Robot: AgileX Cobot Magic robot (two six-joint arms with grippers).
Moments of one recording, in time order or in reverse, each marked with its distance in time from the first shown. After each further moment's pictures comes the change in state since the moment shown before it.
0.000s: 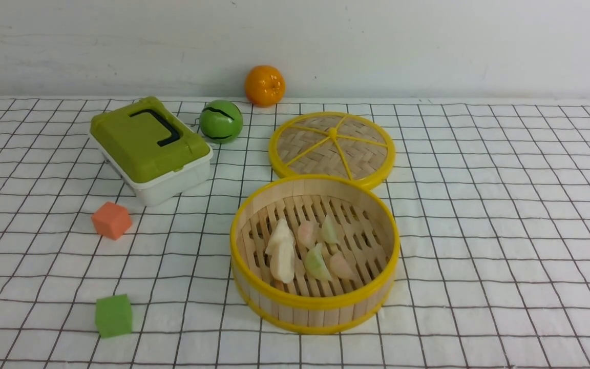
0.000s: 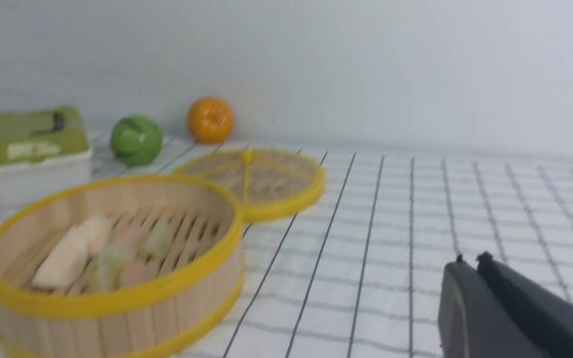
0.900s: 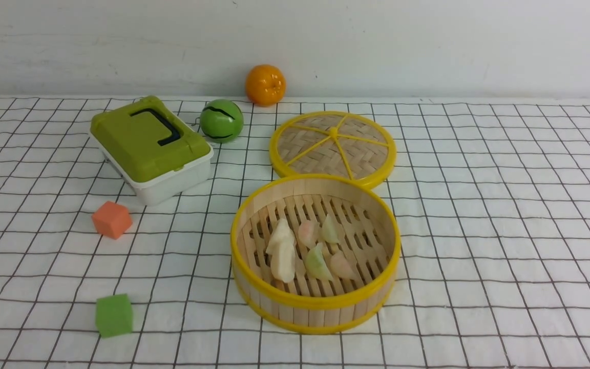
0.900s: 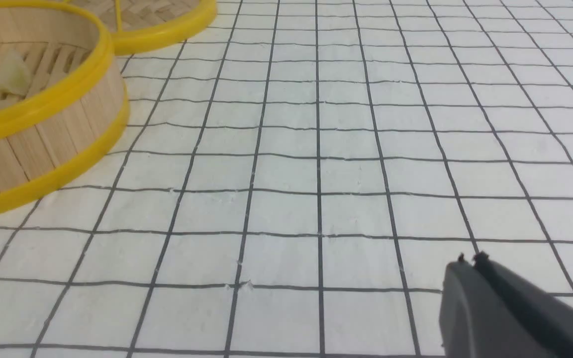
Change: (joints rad) right arm -0.143 -0.002 -0.003 0.342 0.391 -0.340; left arm 0.000 0.000 0.000 0.000 0.000 0.000
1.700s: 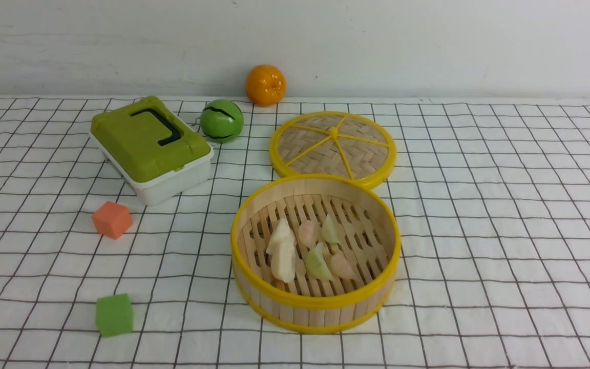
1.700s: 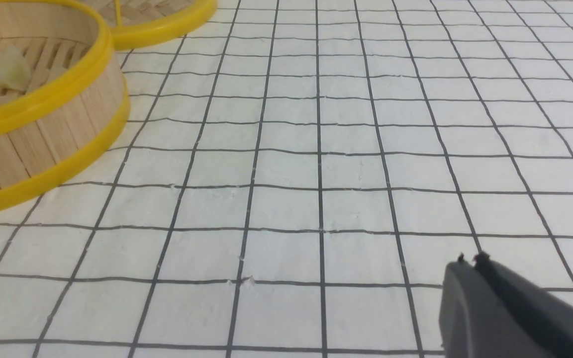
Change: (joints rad) right arm 0.000 0.000 -0.003 0.003 0.010 0.000; left arm 0.000 0.000 0.015 -0.001 -0.006 0.000
